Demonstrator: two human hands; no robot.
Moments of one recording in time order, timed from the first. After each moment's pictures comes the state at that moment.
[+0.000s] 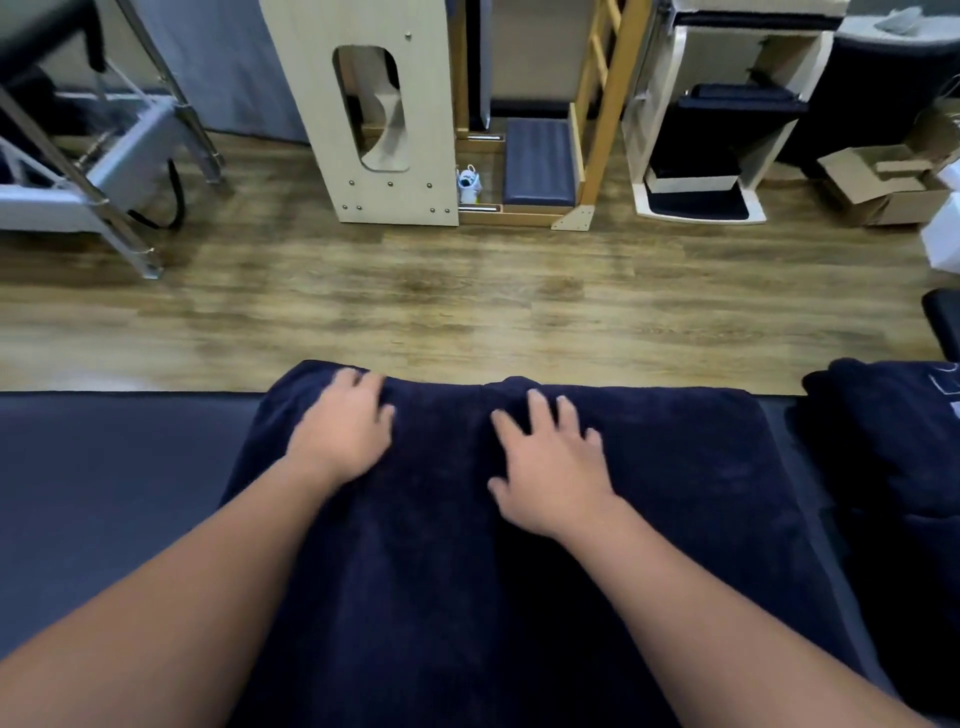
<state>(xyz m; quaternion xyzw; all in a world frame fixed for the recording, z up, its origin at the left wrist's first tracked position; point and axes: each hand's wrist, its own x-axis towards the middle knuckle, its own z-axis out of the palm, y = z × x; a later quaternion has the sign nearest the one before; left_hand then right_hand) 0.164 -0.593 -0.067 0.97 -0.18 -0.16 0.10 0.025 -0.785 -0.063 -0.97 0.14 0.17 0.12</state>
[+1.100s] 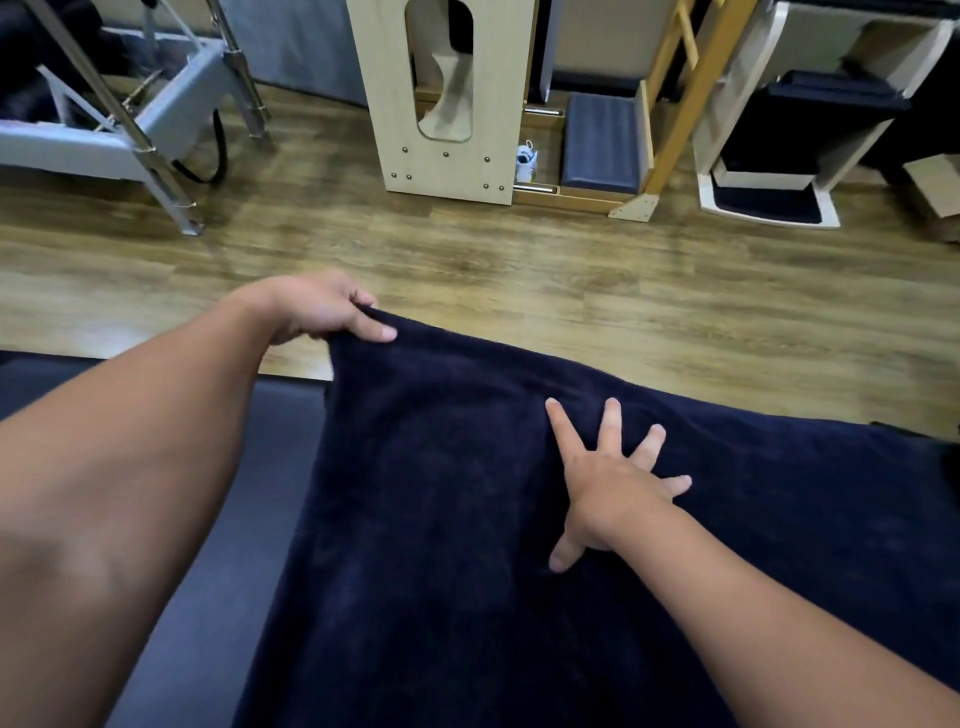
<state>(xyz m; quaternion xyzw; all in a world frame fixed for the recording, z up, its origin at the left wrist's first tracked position) 0.356 -0.497 -0.041 0.85 -0.19 -0.41 0.27 0.096 -0.721 -0.065 -0.88 0.25 0.40 0.10</state>
